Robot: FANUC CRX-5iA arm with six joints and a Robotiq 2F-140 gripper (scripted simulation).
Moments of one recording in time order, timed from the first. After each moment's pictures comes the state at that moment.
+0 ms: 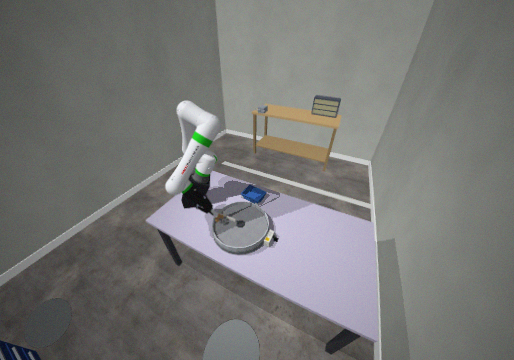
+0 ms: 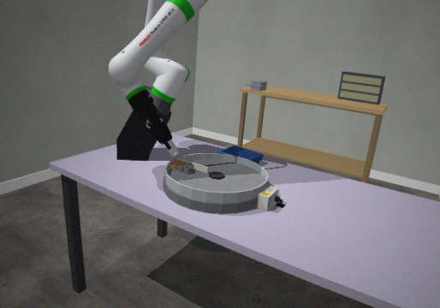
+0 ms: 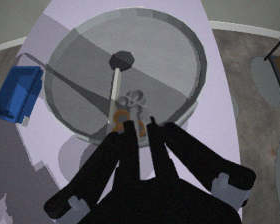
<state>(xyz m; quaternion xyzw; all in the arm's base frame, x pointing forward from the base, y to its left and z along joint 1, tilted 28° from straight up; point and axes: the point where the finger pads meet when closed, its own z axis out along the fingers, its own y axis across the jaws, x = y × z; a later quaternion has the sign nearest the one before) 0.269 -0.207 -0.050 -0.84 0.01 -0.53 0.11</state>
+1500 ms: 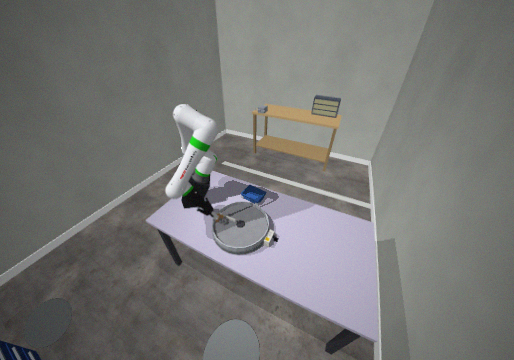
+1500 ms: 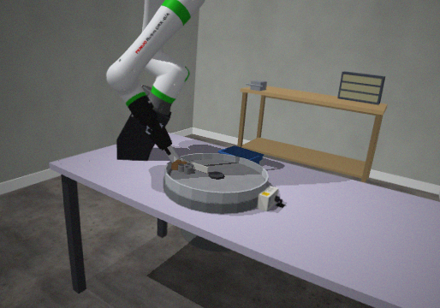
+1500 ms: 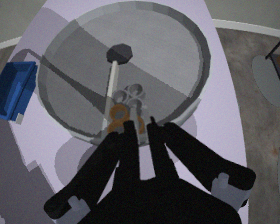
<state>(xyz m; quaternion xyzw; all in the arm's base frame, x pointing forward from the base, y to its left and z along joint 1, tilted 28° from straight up) 0.279 -0.201 -0.072 -0.84 0.01 -0.53 0.11</state>
